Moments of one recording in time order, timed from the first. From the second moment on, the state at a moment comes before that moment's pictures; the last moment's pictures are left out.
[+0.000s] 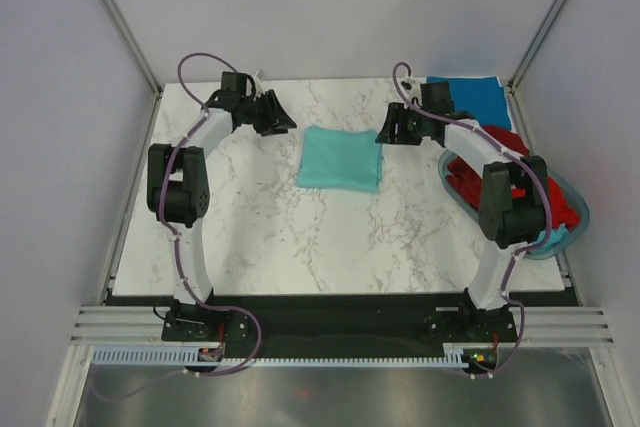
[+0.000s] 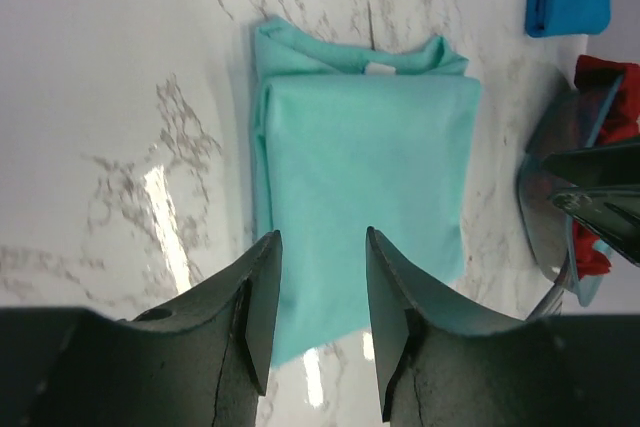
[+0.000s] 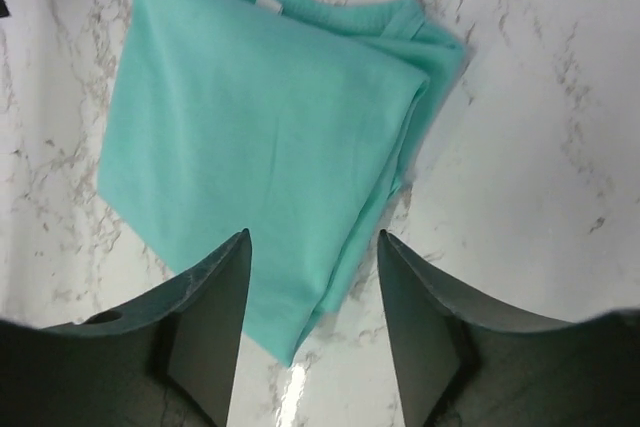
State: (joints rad) left arm -0.14 2.19 1.73 -0.34 0.59 -0.48; right arm 0.18 1.94 1.47 -0.31 -0.40 0.24
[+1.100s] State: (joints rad) left arm -0.36 2.08 1.42 -0.31 0.40 -0.49; right arm 0.28 2.07 1.37 -0.44 -0.64 0.23
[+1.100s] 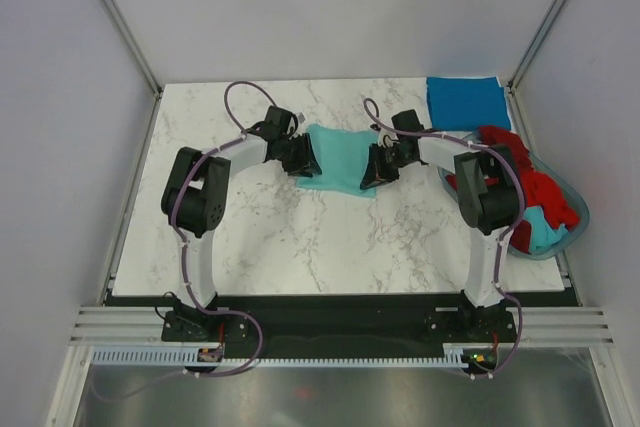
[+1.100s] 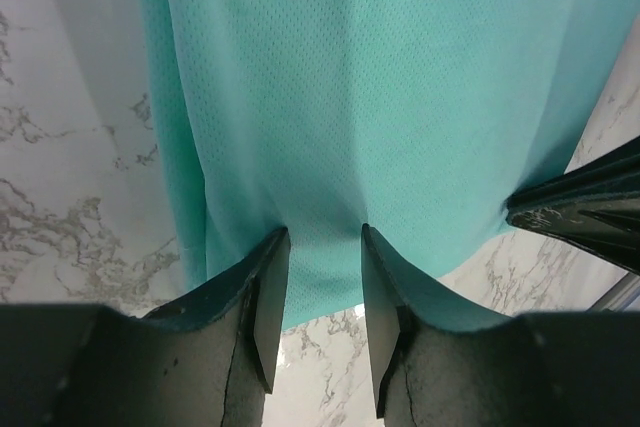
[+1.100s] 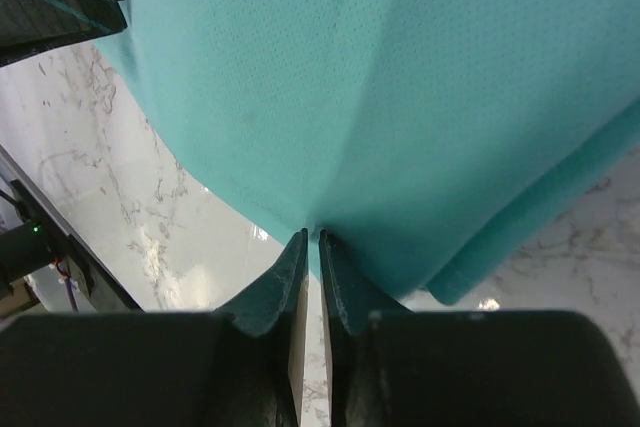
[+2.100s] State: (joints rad) left arm -0.33 2.00 1.46 -0.36 0.35 -0.48; right arm 0.26 1.92 1.45 -0.47 -0.40 0.24
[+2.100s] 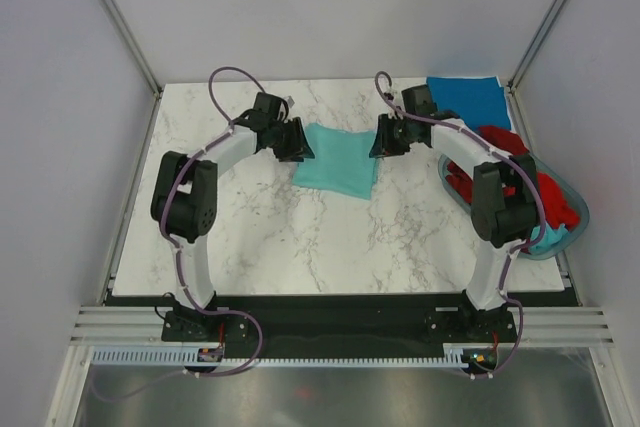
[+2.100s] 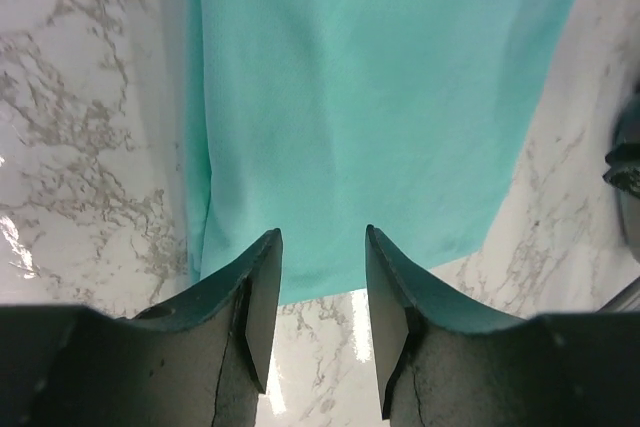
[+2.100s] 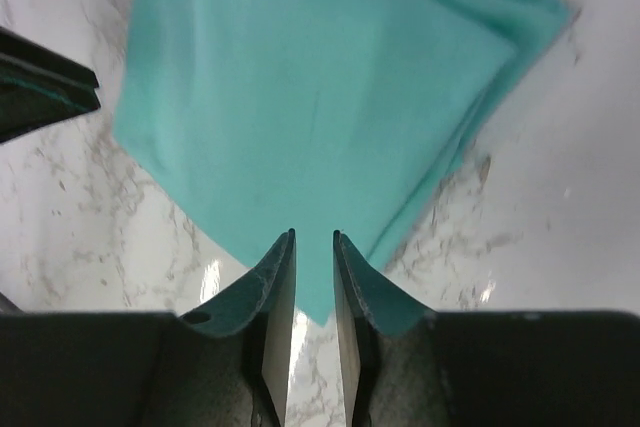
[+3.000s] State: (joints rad) left arm -0.20 2.37 1.95 -0.36 0.57 -0.49; right arm 0.19 2.20 1.69 -0.33 -0.35 0.33
